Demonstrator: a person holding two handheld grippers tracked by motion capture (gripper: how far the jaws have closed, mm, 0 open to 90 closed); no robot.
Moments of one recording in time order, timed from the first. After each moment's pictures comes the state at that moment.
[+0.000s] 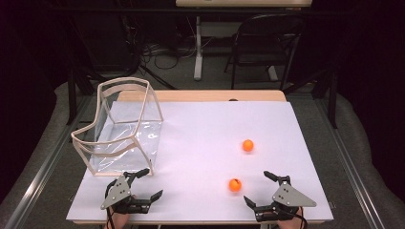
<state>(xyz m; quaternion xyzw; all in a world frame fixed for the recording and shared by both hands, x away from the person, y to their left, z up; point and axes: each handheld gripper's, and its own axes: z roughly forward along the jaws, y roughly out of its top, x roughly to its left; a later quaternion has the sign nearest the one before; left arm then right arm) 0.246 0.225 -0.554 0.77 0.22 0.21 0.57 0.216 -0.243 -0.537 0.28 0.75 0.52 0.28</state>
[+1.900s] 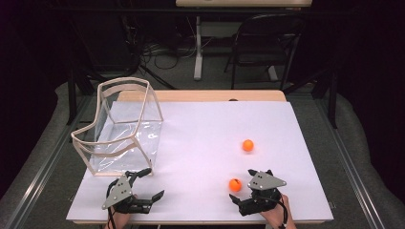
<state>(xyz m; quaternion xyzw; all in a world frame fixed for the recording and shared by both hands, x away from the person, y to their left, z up) 0.248 0.221 -0.552 0.77 0.21 0.21 0.57 0.243 -0.198 -0.527 0.30 0.83 0.42 0.21</state>
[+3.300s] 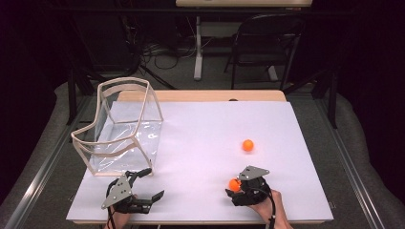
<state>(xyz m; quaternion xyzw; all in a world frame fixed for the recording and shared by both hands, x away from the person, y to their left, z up) 0.249 0.221 -0.552 0.77 0.20 0.20 0.57 0.267 -0.180 -0.546 0.36 0.85 0.35 0.17</state>
